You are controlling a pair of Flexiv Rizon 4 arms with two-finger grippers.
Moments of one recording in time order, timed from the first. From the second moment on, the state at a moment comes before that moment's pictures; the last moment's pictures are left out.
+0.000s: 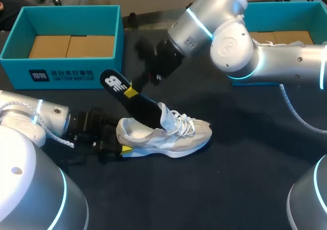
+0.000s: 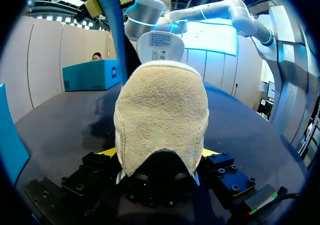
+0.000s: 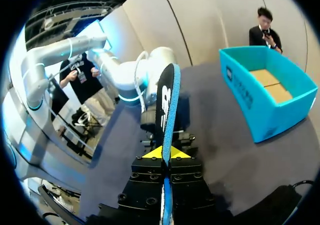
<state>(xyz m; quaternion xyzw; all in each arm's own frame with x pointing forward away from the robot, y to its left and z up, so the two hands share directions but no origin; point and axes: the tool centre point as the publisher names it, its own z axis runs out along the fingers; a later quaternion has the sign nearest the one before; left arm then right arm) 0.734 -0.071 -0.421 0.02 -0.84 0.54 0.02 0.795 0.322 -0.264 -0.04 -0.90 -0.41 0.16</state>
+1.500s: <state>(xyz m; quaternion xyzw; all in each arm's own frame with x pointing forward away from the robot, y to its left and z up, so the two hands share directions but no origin) 0.734 -0.071 -0.421 0.02 -0.84 0.54 0.02 0.891 0.293 -0.155 -0.03 -0.86 -0.50 -0.07</state>
